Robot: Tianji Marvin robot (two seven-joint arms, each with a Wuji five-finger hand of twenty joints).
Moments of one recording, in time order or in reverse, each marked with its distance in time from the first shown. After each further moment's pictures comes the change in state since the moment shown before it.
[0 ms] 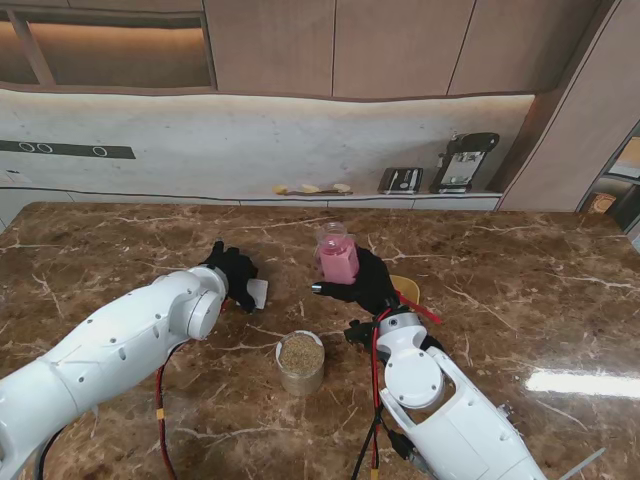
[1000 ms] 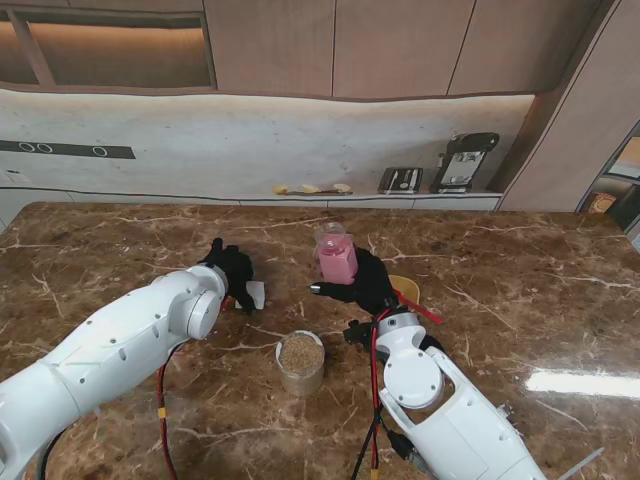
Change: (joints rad) left arm 0.015 -0.008 -0.033 0.003 0.013 -0.005 0.024; right arm 0.002 0.000 -0.005 0.001 -0.001 0.000 0.001; left_hand 0.028 -0.110 -0.108 -0.054 0.329 0.035 -0.119 -0.149 0.071 -0.008 0.011 0.000 0.022 0.000 0.048 -0.001 0.000 0.021 0.000 0.046; right_hand 0.000 0.000 0.000 0.000 0.000 0.000 0.000 0.000 0.000 0.000 0.000 0.000 0.000 0.000 0.000 0.000 0.000 0.000 0.000 0.000
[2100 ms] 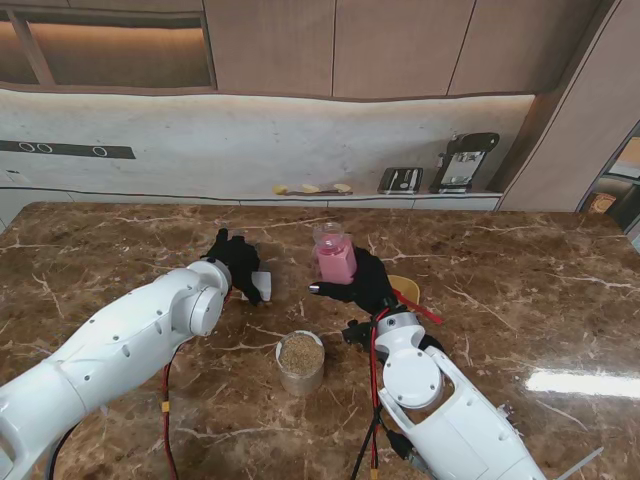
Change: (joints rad) left arm 0.007 -0.026 -0.034 0.020 -0.033 -0.022 0.102; right arm 0.000 0.000 -0.002 -0.005 -0.001 0.003 0.001; left_hand 0.076 -0.055 -0.106 0.000 -0.001 0.003 0.172 -0.142 0.094 -0.005 0.038 0.011 0.026 0.000 0.025 0.000 0.000 0.003 0.000 0.041; right_hand 0.000 0.000 0.000 0.000 0.000 0.000 0.000 0.000 0.000 0.000 0.000 0.000 0.000 0.000 0.000 0.000 0.000 0.000 0.000 0.000
